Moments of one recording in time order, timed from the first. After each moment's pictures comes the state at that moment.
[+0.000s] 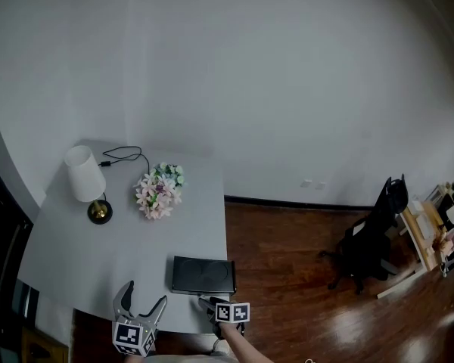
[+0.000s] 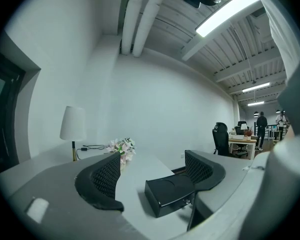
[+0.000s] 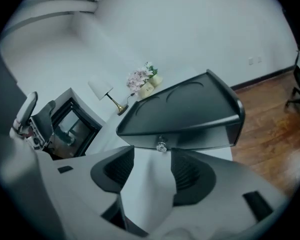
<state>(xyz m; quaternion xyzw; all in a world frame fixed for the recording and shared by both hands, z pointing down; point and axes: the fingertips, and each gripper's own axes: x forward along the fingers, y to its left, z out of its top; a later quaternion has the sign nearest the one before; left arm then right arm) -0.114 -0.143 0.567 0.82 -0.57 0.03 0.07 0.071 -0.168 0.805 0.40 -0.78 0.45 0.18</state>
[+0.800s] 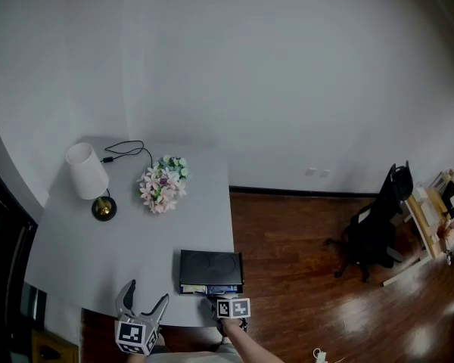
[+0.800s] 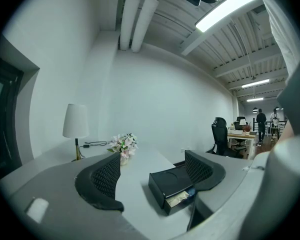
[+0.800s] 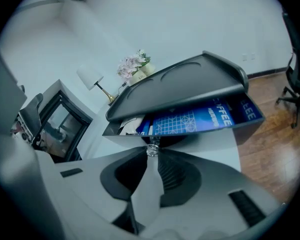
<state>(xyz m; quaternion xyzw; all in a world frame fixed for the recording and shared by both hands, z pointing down) -0.132 -0.133 0.578 0.82 -0.56 0.06 0.08 0.063 -0.145 0.834 0.42 -0.75 0.46 0.24</state>
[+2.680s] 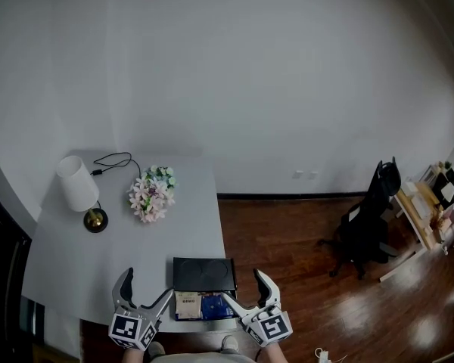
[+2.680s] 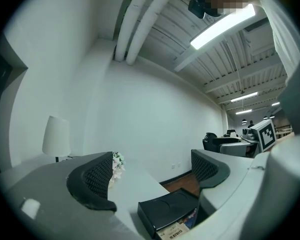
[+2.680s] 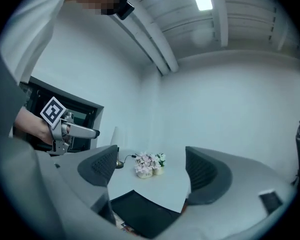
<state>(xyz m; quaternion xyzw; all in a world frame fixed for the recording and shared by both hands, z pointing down) -0.101 -0.166 0.504 0.86 -0.51 -0.01 0.04 0.119 -0.151 0.496 0.50 -0.86 -0.07 0.03</state>
